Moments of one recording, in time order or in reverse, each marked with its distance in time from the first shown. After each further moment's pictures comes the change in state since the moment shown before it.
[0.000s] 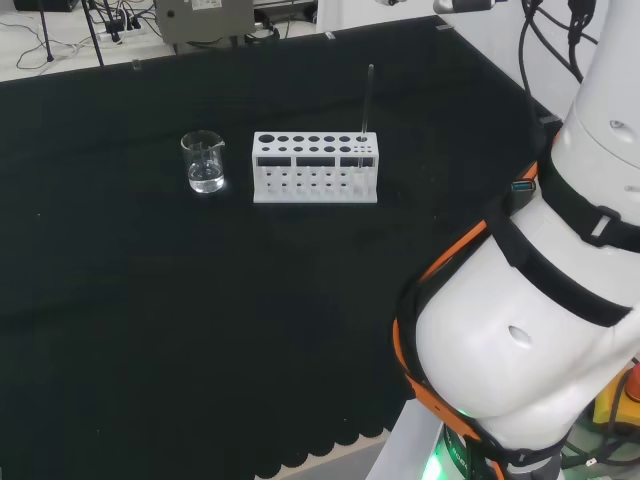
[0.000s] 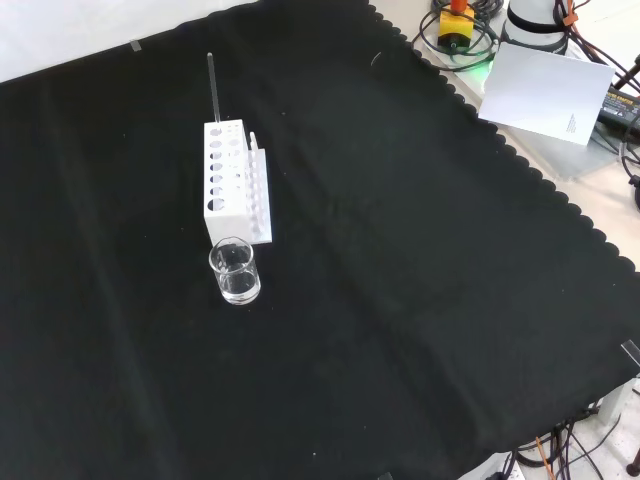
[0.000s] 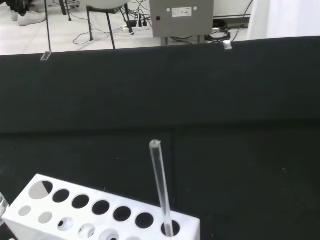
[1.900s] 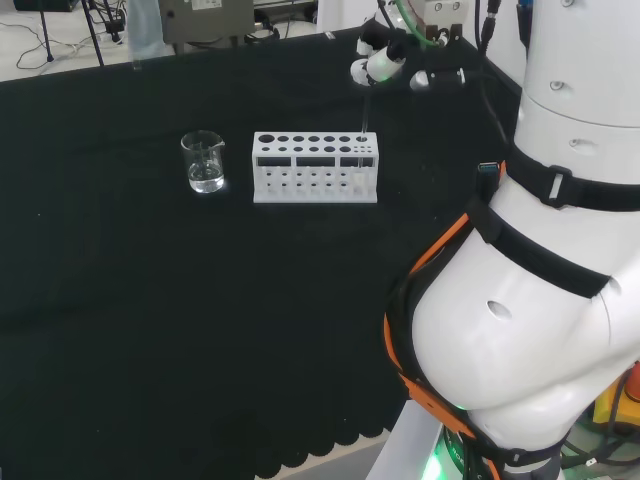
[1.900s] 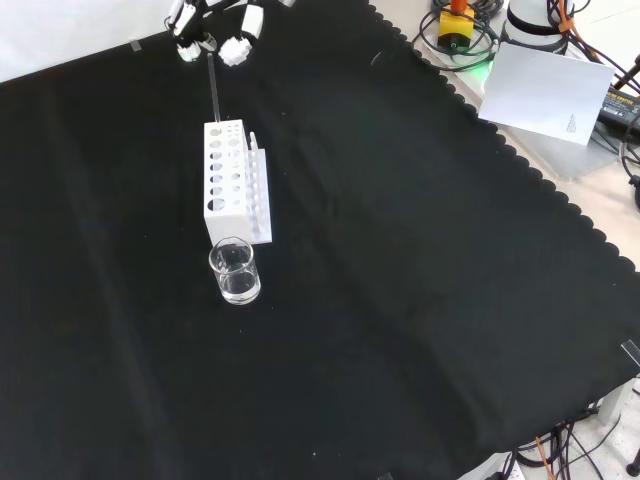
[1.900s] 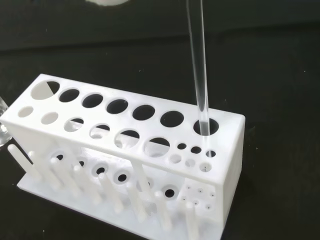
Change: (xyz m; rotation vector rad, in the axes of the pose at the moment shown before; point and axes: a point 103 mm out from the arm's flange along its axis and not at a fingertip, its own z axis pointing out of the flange) arm 0.013 0.013 0.122 0.143 0.058 -0.064
